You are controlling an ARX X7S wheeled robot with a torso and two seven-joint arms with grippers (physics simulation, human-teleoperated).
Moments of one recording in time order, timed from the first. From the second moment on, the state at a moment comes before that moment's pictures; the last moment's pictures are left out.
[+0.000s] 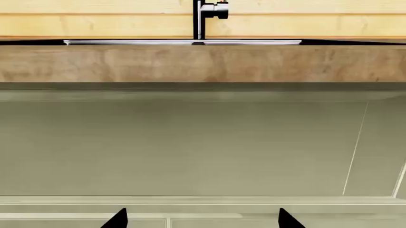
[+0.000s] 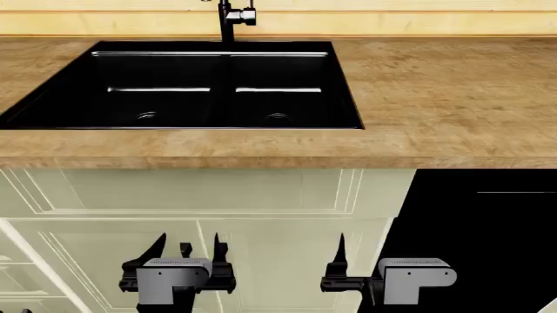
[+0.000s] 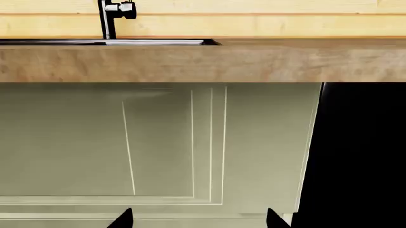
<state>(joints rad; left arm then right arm) 0.00 0.00 0.00 0.00 0.00 0.00 0.00 0.00 0.00 0.00 0.00 0.00 0.00 0.00</state>
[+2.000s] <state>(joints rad) -0.01 -0.13 0.15 0.00 -0.13 0.00 -0.15 0.00 0.14 -0.18 -0.01 0.09 -0.01 0.12</state>
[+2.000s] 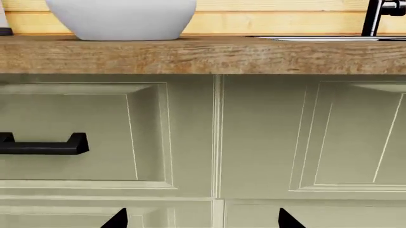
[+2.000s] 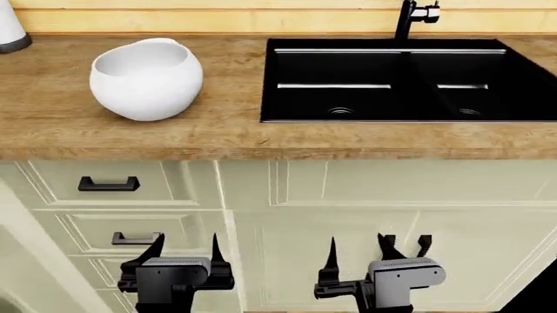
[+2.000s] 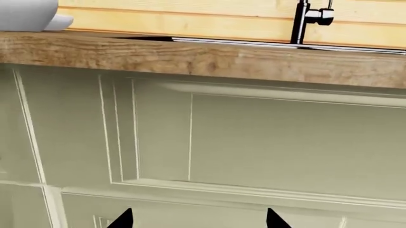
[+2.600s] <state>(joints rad) -0.01 -0.15 0.17 0.00 -0.15 0.00 -0.18 0.00 0.15 -0.20 -0.01 0.13 -0.01 0.13</state>
